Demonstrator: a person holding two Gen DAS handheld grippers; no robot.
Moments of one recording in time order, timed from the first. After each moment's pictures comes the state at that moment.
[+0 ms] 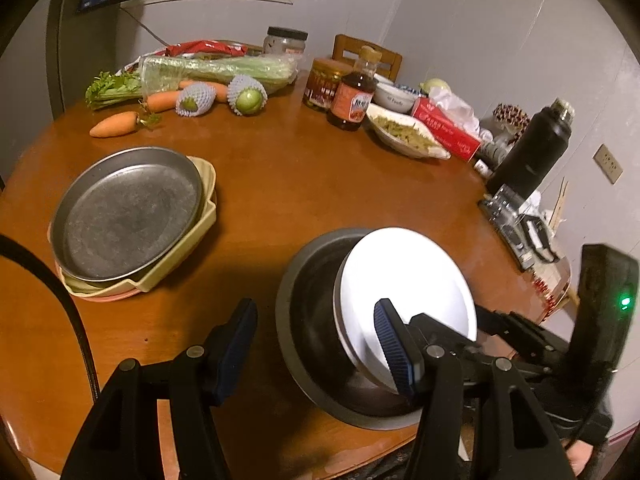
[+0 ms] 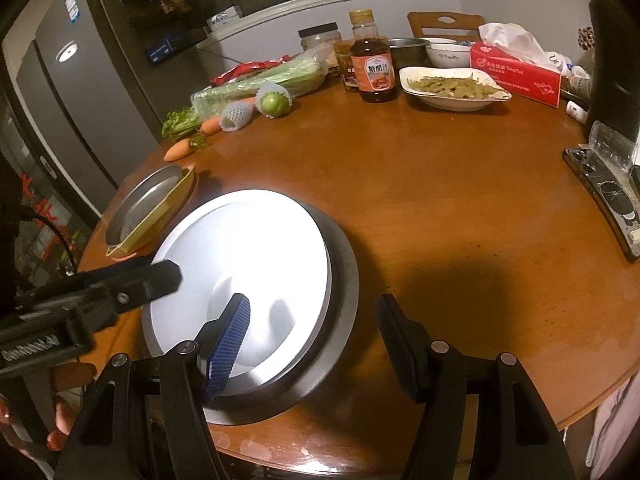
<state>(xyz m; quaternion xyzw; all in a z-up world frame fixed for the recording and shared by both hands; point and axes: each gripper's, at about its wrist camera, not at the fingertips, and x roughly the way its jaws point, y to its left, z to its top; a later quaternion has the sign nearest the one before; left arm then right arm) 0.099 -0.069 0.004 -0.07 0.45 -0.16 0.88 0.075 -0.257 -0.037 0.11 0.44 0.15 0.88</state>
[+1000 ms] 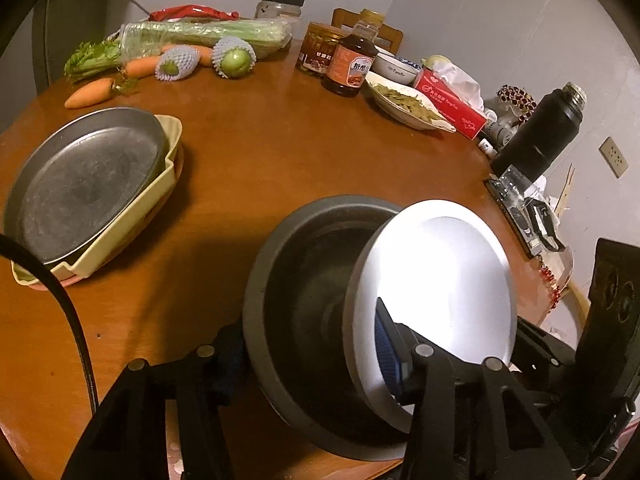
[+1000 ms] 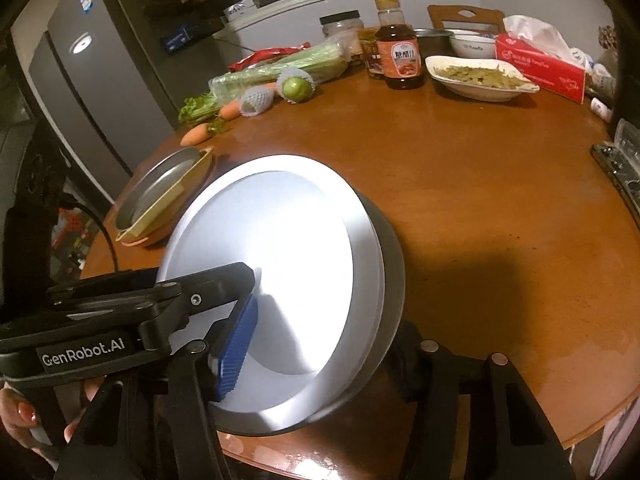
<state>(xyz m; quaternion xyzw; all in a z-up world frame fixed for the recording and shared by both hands) 0.117 -0.087 -0.034 -0.07 0.49 -0.17 0.85 0.078 -0.238 -0.049 0.11 0.45 0.18 0.87</state>
